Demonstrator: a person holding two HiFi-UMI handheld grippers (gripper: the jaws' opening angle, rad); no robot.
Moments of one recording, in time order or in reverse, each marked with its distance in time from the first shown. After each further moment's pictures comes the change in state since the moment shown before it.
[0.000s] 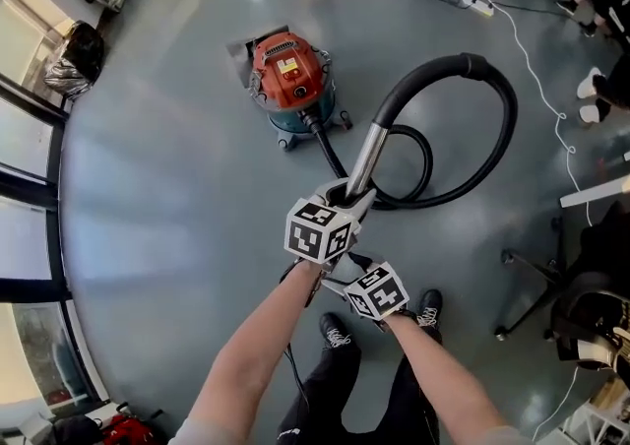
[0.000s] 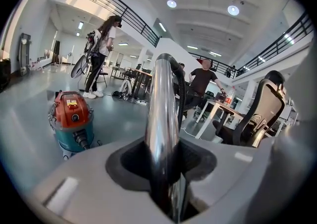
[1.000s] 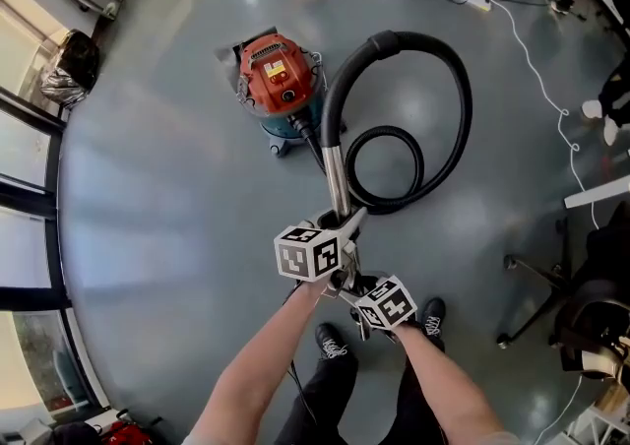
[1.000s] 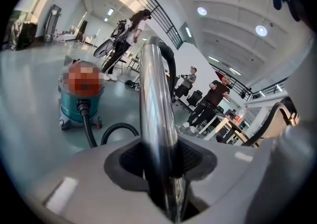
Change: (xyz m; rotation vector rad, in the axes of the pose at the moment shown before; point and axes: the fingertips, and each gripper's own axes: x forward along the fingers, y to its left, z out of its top) left arm 0.027 0.010 -0.057 -0.297 -0.015 0.046; right arm 0.011 -0.047 -0.069 0.037 0.071 0.047
